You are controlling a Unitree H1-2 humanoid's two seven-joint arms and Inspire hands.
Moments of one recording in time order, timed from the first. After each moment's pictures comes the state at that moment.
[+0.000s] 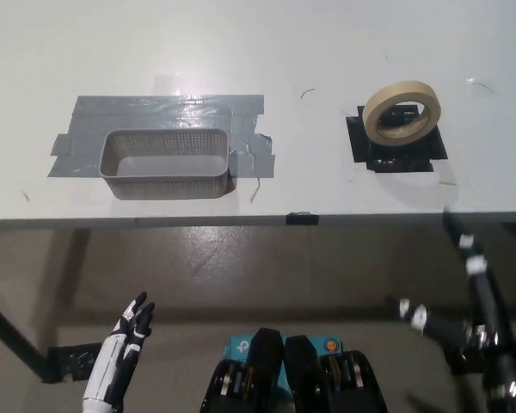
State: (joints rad) left_arm 0.07 0.11 -0.02 0.05 0.07 -0.04 -0.04; right_arm -0.10 -0.13 0.04 -0.14 -0.30 -0.14 -0.04
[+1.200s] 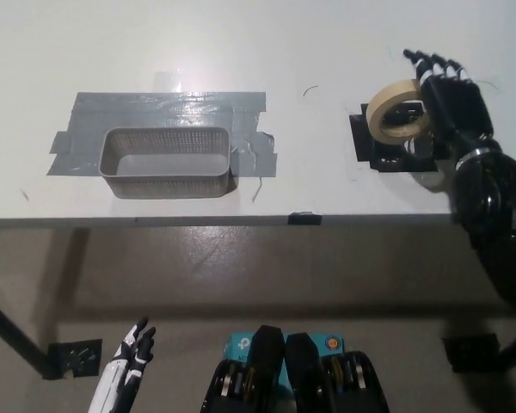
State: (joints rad) left_arm 0.13 0.10 -0.03 0.04 0.08 -0.06 -0.04; right_arm -0.83 -0.30 0.33 0.61 -0.76 0.14 -0.07
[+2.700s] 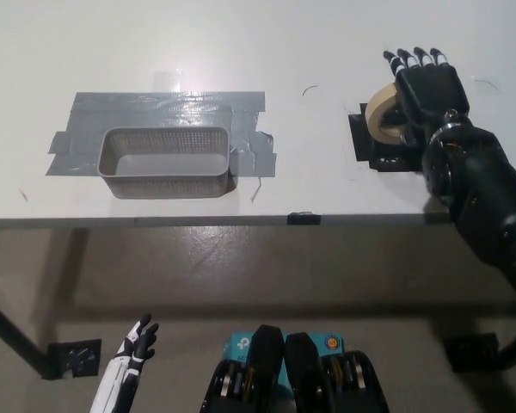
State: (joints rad) left_arm 0.13 0.10 -0.04 0.03 0.11 -0.08 -0.04; right_arm -1.02 -0.29 0.56 0.90 -0.86 0.20 -0.10
